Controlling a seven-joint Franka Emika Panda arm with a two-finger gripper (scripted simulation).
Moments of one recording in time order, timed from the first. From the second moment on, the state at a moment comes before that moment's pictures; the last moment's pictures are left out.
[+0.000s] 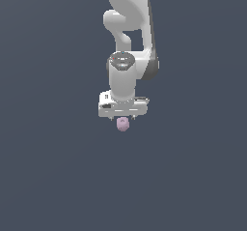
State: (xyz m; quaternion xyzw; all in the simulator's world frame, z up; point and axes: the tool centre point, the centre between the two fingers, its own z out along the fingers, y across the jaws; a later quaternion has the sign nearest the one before) arm -0.014 -0.003 0.131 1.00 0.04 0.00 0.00
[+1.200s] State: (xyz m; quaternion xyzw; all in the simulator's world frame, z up) arm -0.039 -0.004 0.056 1.00 0.08 0.00 0.00
